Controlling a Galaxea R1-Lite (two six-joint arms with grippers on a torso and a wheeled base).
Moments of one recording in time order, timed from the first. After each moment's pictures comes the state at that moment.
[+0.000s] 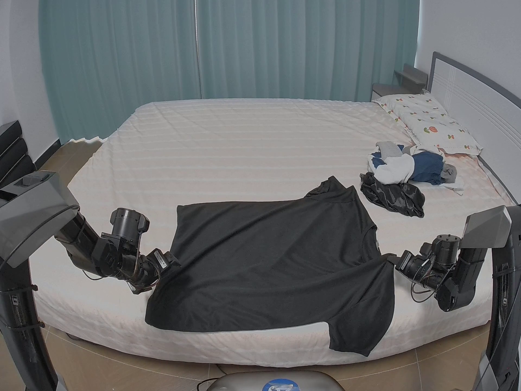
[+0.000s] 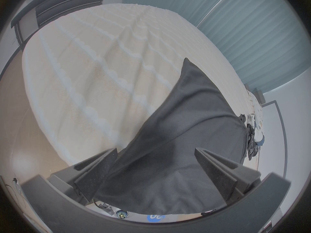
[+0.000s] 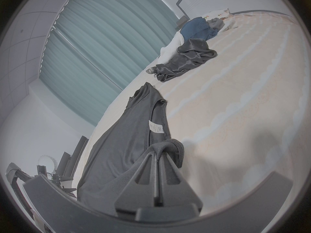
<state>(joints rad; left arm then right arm) -0.13 2.18 -0.92 -0.31 -0.06 -0.81 -0.05 2.50 -0.64 -1.45 0.33 0.61</state>
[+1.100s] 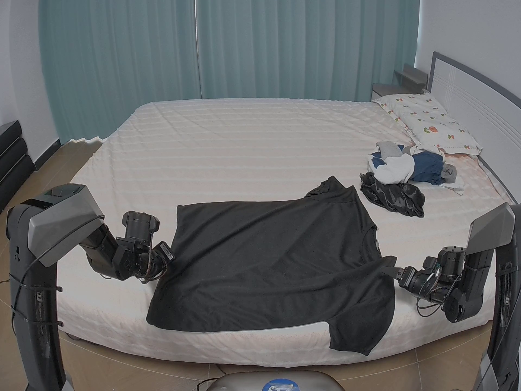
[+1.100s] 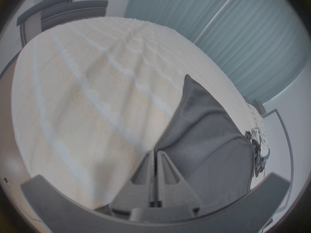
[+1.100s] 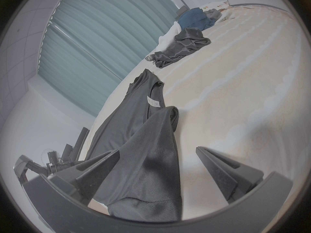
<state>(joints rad) -0.13 2.37 -1.04 -0.52 0.07 -0.81 -0.06 2.48 -0.46 -1.49 0.41 0.56</state>
